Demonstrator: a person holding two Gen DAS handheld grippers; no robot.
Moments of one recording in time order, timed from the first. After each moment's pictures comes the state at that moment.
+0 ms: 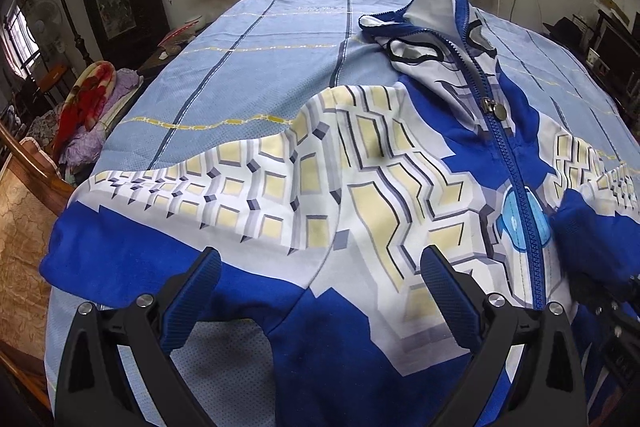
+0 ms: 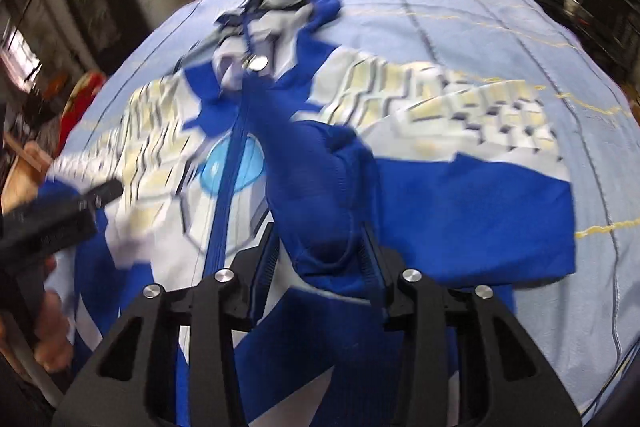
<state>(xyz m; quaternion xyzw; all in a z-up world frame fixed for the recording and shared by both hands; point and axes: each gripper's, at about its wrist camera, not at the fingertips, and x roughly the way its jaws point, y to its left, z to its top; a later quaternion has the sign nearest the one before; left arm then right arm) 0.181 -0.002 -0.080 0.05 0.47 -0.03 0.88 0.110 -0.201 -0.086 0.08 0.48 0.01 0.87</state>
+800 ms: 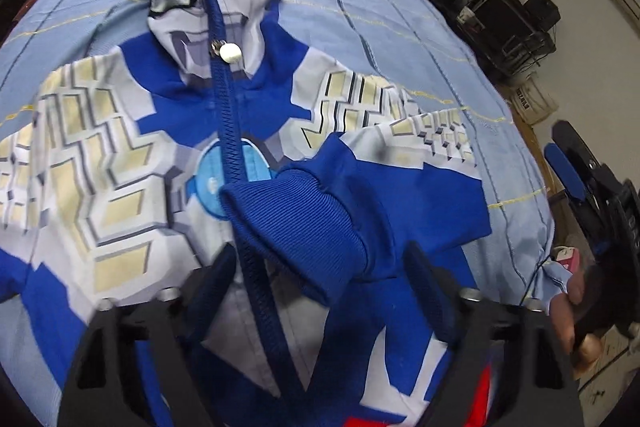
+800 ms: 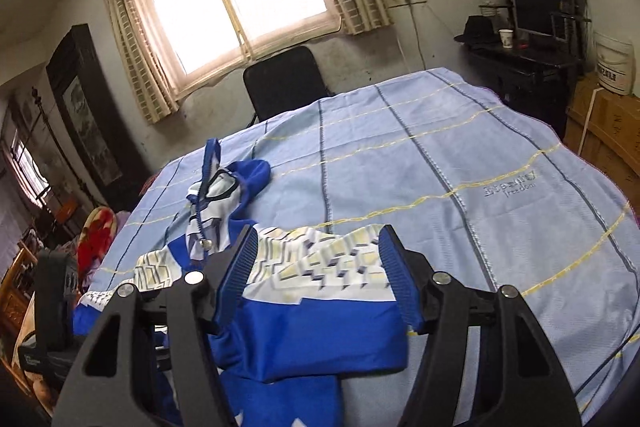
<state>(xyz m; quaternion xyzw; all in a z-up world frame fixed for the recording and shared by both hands) 0.169 -0.126 -0.083 -0.04 0.57 -0.28 0.77 0.061 -0.359 -0.014 0.21 0.26 -0.06 0.94</state>
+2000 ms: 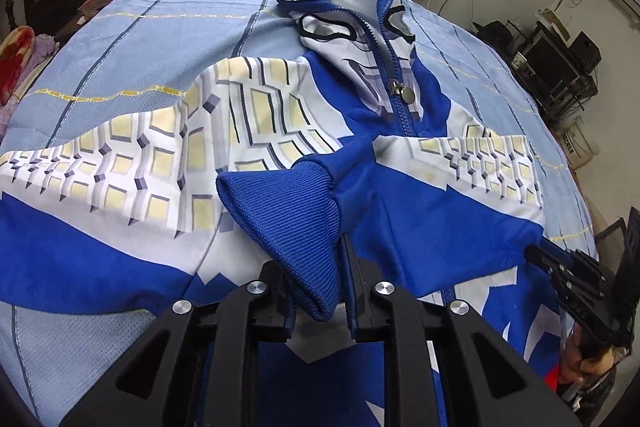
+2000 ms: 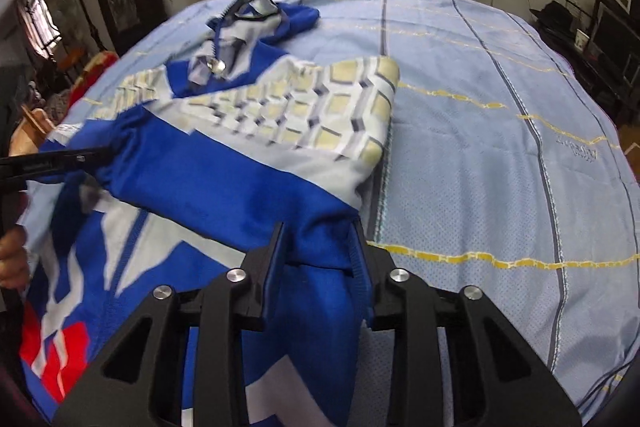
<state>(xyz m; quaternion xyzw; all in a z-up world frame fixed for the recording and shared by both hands) 0.183 -0.008 -0.086 -0.05 0.52 -0.19 0.83 0.099 -0.286 -0.094 0.05 0.47 0.02 0.88</state>
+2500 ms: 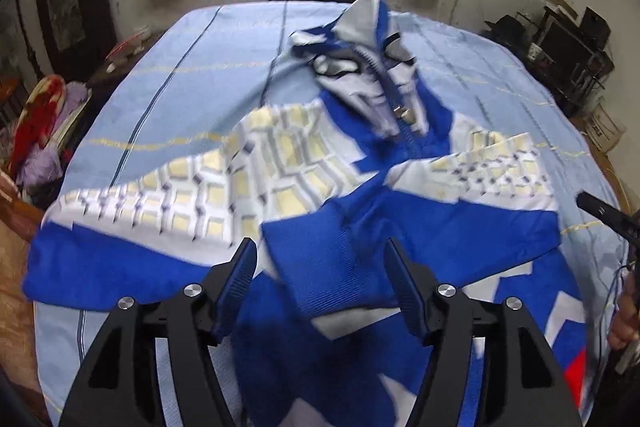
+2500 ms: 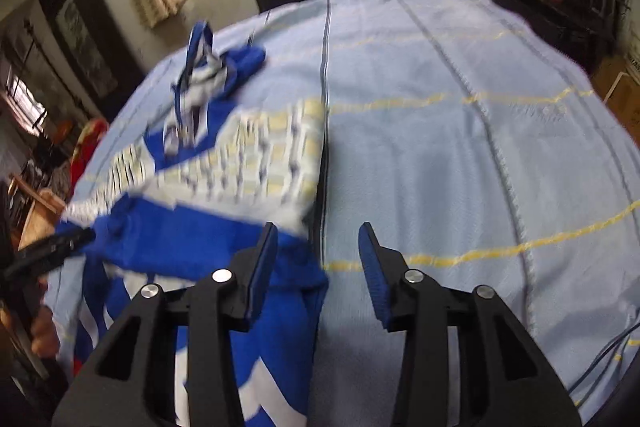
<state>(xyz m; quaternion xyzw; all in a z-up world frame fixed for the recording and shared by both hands) 0.156 -0.016 -0.040 0.03 0.47 -0.15 0.87 0.099 -0.340 -0.050 0.16 0.43 -0.01 0.89</state>
